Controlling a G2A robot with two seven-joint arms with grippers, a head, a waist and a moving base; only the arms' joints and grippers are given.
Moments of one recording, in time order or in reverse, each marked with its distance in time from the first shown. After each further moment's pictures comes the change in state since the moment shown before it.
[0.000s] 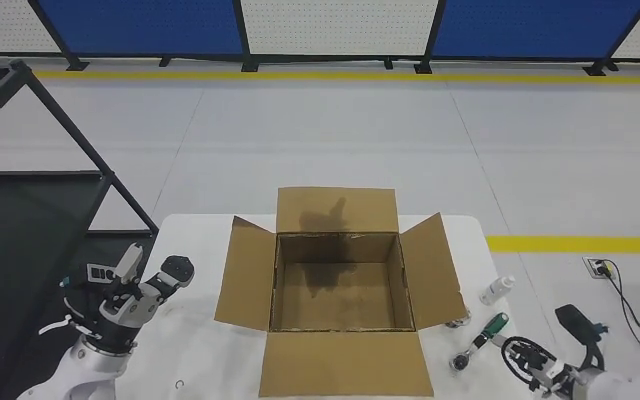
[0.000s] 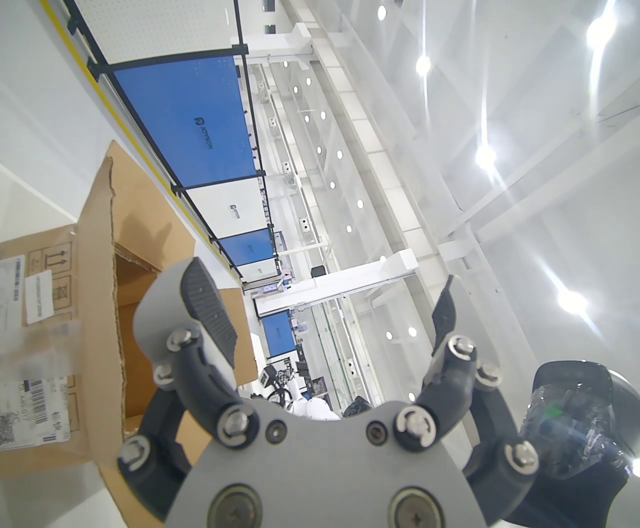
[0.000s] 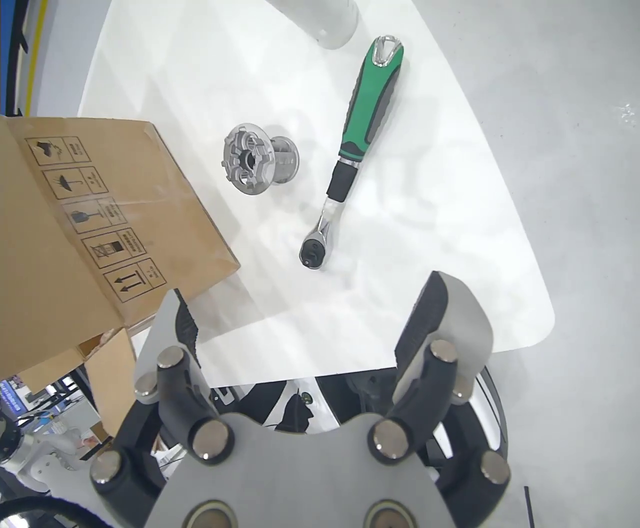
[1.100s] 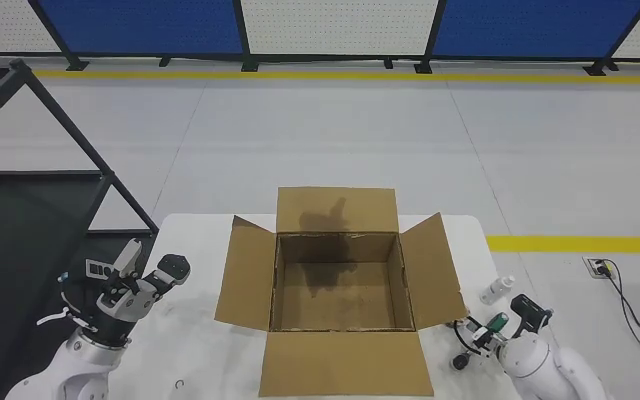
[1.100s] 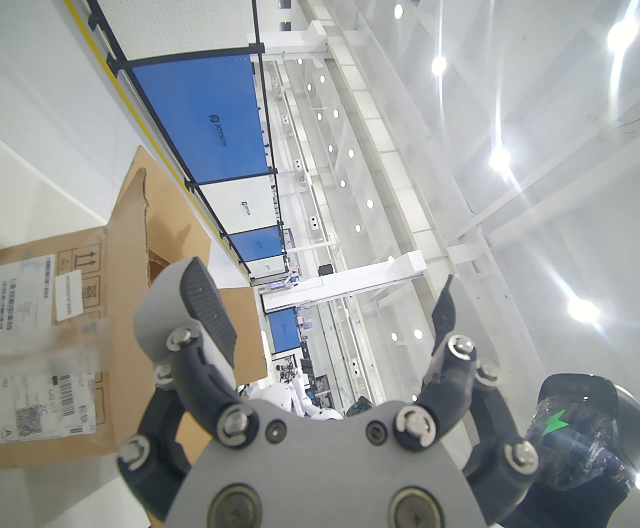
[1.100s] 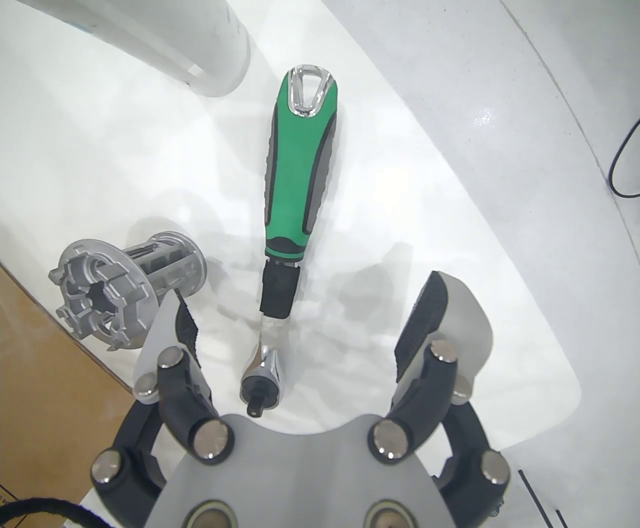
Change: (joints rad) left arm -0.037 0.012 -0.021 0.054 -0.003 0.038 -0.039; right arm 0.316 0.031 -0.455 0.376 -0.100 0.275 -0.315
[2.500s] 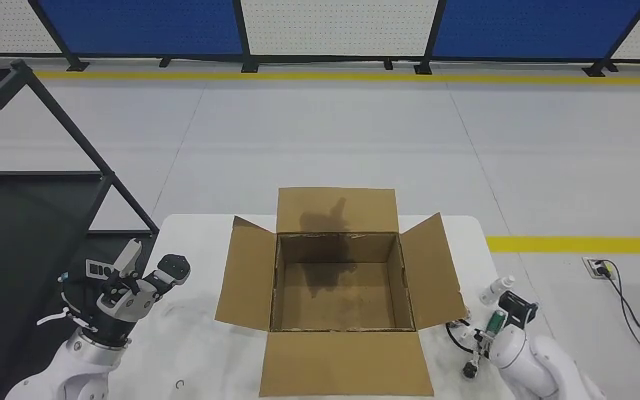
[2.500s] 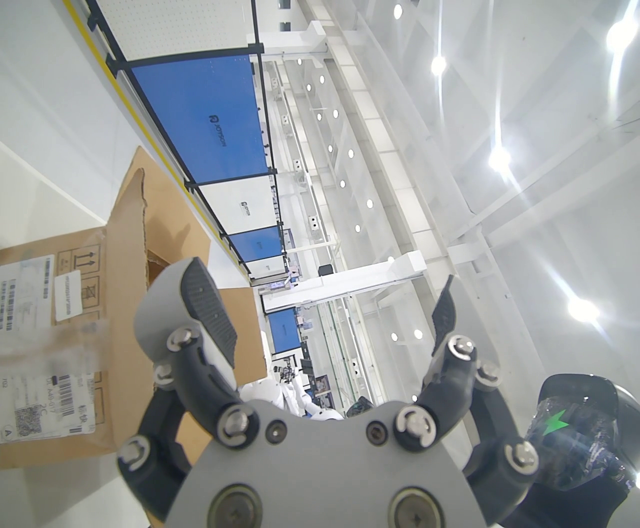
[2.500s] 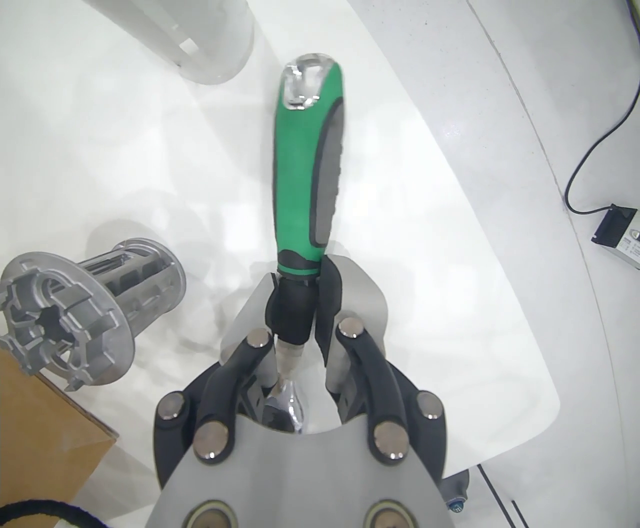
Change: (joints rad) left arm 0.000 0.000 0.000 0.000 0.000 0.000 0.000; right arm 0.113 0.035 -0.160 0.115 -0.048 0.025 0.038
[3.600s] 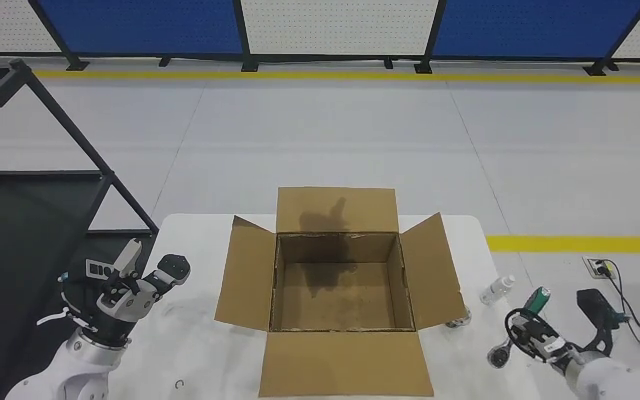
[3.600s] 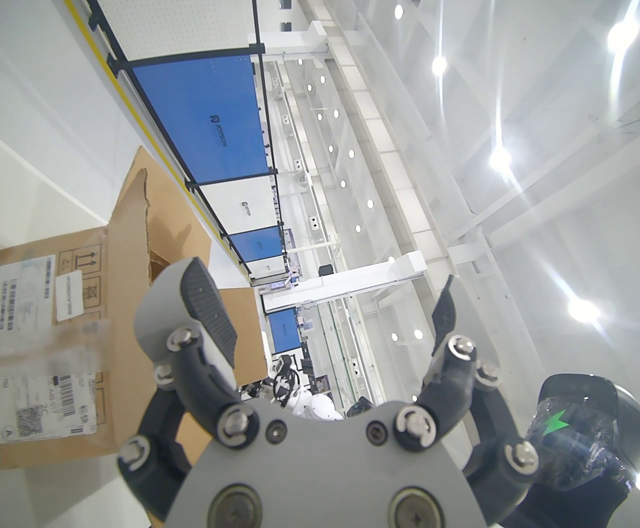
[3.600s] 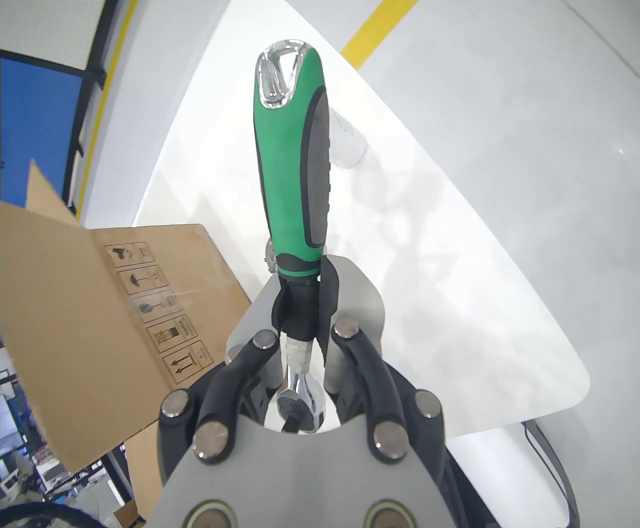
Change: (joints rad) left arm 0.000 0.000 0.000 0.000 0.000 0.000 0.000; right arm -0.449 0.041 0.574 -0.504 0.484 -0.207 -0.210
